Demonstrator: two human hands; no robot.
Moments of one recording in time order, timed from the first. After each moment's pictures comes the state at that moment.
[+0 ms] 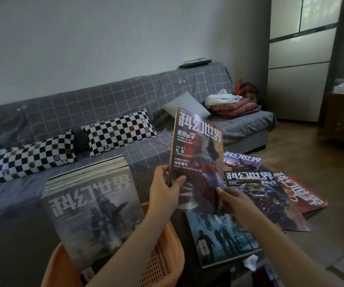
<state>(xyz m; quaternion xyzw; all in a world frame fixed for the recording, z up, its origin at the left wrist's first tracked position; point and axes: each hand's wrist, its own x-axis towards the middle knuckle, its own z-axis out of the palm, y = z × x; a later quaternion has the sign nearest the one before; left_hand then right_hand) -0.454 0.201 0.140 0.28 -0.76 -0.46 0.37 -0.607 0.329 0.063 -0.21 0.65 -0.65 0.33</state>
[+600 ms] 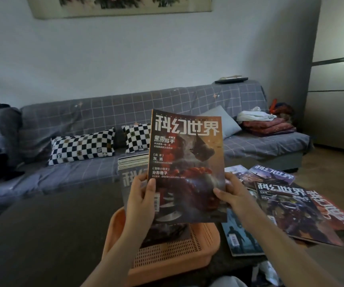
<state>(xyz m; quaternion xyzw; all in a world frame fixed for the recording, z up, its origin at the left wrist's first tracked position) -0.271 0.202 0.162 0.30 -0.67 -0.48 0.49 -0.475 0.316 0.142 -0.37 0.54 -0.69 0.31</state>
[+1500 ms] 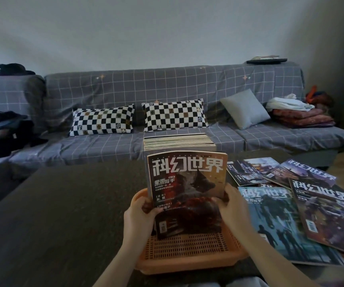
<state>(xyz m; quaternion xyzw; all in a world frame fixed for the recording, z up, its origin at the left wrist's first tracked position) -0.223 0.135 0.071 0.51 -0.69 -0.36 0.37 -0.447 0.215 0.053 -0.43 0.80 -0.43 0.01</state>
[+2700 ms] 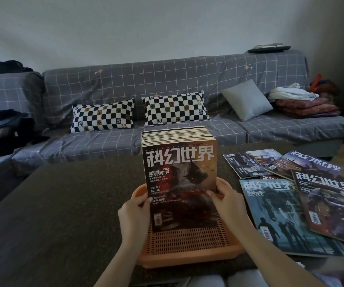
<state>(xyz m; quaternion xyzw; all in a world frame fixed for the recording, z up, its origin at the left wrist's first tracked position) -0.222 0.137 0.066 0.54 -0.66 -0.31 0.43 -0.436 0.219 0.059 -0.47 0.77 -0.44 0.04</state>
